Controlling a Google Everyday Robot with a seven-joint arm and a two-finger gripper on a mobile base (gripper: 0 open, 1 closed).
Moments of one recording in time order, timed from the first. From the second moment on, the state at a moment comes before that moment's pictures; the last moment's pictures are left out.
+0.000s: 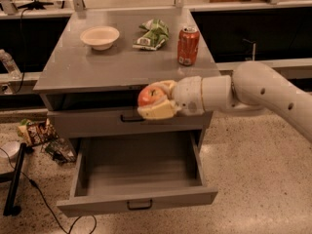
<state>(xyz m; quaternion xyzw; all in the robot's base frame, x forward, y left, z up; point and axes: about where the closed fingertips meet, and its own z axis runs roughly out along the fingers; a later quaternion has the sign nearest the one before) 0.555 0.014 0.844 -0.50 0.63 0.36 0.47</state>
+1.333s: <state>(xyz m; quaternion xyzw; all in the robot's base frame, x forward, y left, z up) 0.528 0.028 0.684 -0.47 0.67 0.36 0.45</state>
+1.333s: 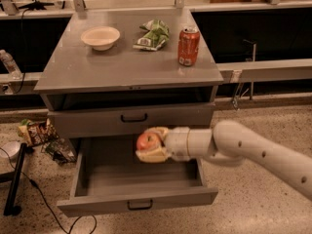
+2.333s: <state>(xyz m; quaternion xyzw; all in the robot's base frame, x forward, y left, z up) 0.544 0.013 0.514 -0.48 0.67 0.37 0.43</state>
